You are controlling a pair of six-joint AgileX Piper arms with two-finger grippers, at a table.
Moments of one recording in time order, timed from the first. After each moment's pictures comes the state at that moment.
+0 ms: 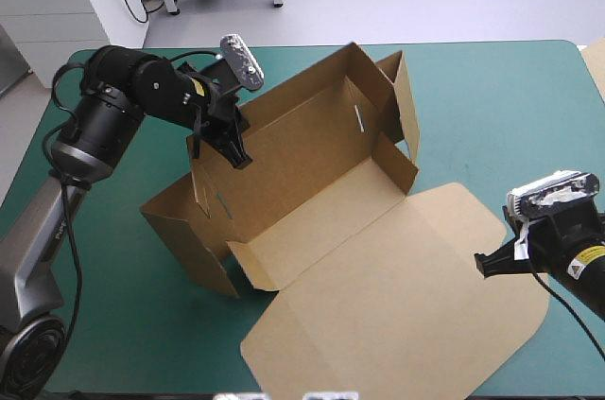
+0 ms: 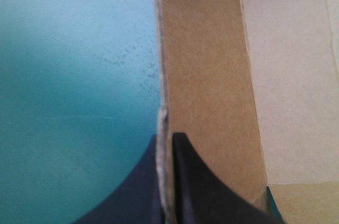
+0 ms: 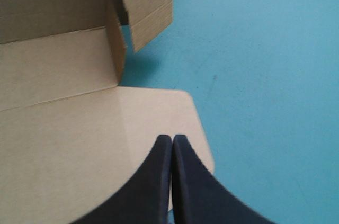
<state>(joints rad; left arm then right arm) -0.48 1.60 -1.82 -0.10 1.25 0.65 0.21 0.68 -0.90 -0.01 0.86 -0.15</state>
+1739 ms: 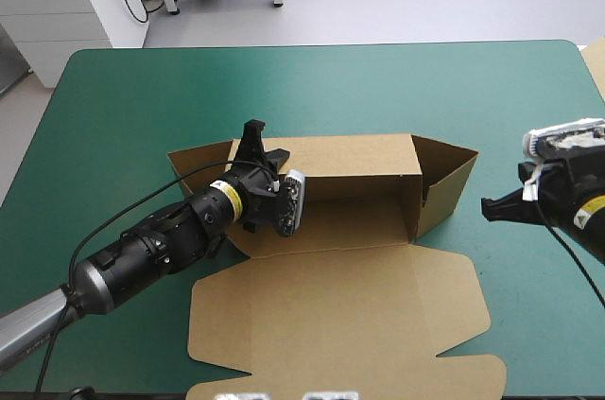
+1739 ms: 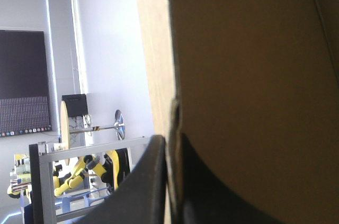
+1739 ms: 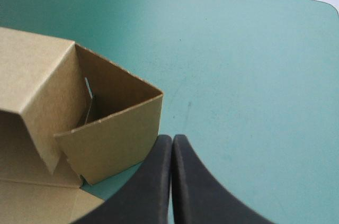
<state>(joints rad) -0.78 1.31 -0.94 0.77 0.21 0.58 0.21 0.86 -1.13 -0.11 0.90 0.02</state>
